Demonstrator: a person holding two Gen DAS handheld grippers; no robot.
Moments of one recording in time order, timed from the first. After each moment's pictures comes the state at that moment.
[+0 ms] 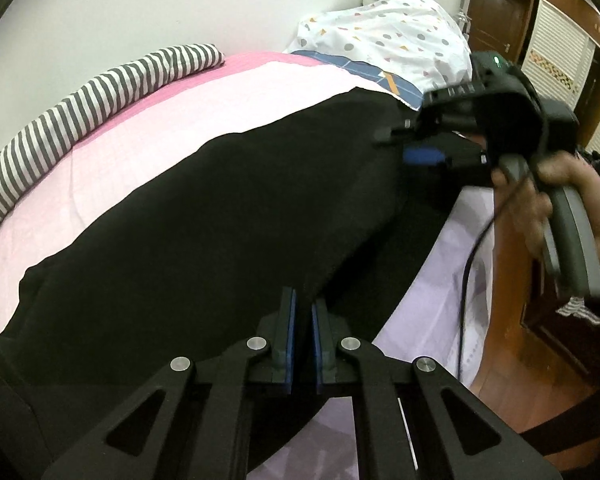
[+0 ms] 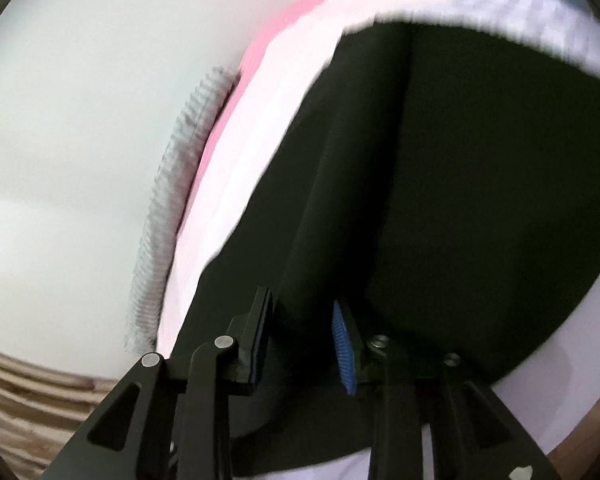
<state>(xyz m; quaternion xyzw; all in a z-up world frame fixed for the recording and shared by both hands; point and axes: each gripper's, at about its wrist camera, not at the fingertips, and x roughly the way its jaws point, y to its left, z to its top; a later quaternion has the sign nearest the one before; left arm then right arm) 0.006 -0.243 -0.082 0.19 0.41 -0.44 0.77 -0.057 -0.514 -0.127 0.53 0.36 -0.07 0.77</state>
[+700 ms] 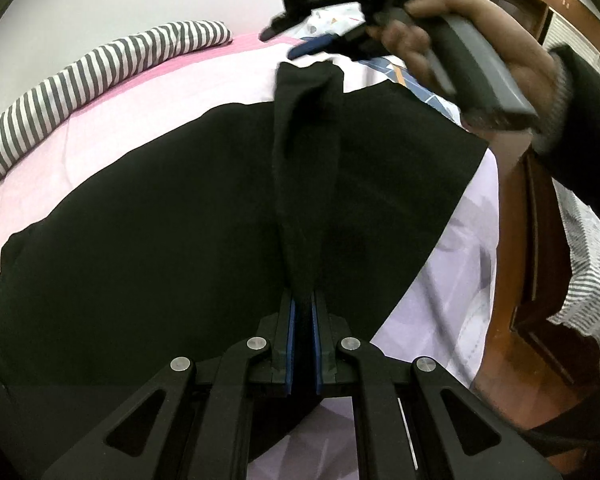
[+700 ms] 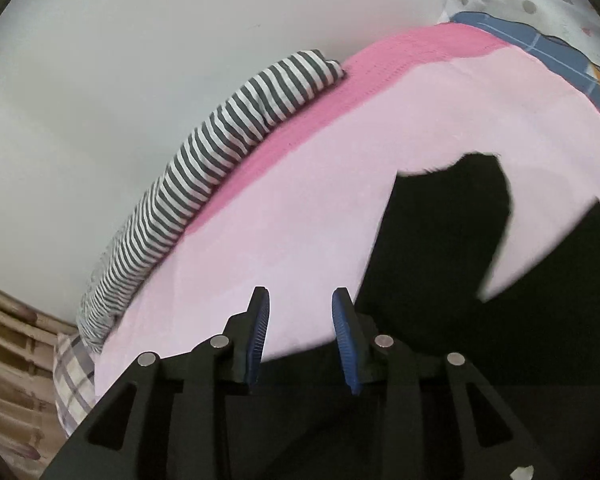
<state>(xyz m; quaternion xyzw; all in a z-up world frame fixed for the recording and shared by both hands) 0.014 -0.238 -0.095 0.17 0.45 -0.44 0.76 0.105 -0.494 -0.060 0.37 0.42 -0.02 0.83</state>
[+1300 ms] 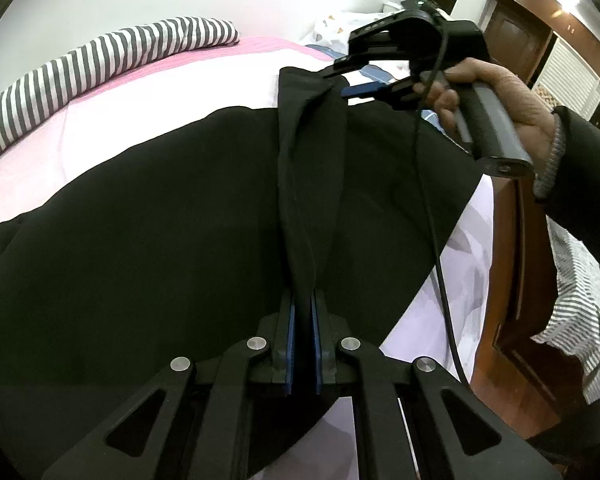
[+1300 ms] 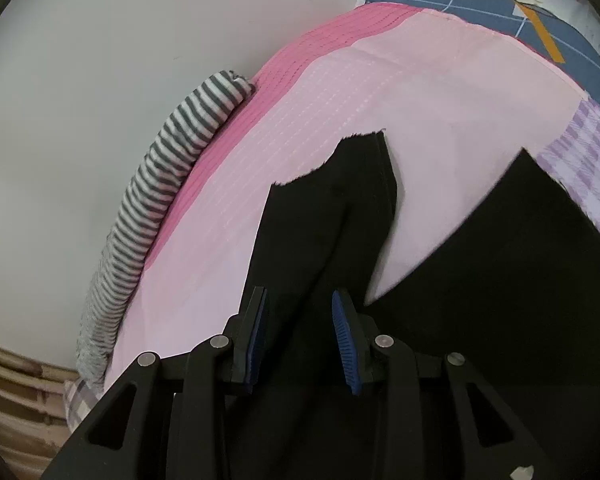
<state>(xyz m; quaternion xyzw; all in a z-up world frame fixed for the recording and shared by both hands) 0.028 -0.234 -0.098 0.13 0.45 -0.45 0.76 0.072 -0.549 -0.103 0.43 0.41 -0.09 0.80</state>
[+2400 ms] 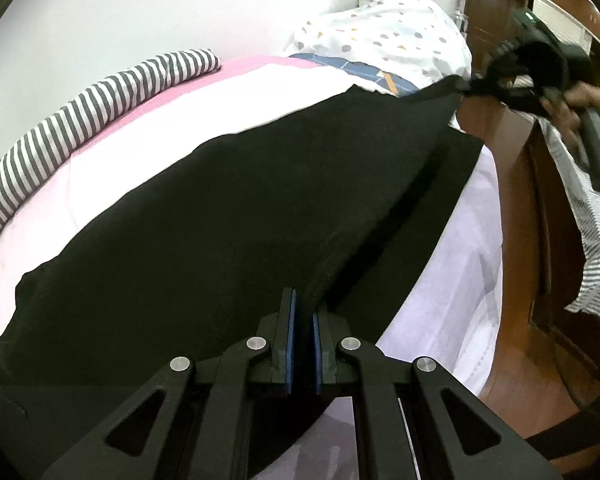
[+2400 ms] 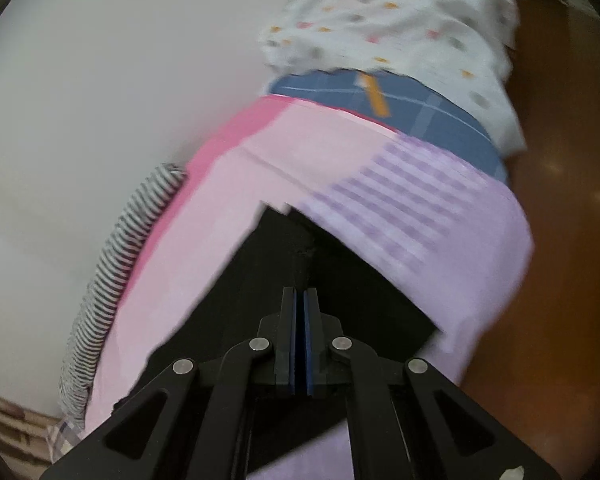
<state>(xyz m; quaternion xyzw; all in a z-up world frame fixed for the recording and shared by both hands) 0.004 -0.247 -0.089 0.21 0.40 -0.44 0.78 -0.109 -0.599 -0.051 0.43 0.34 -0.23 0.80</state>
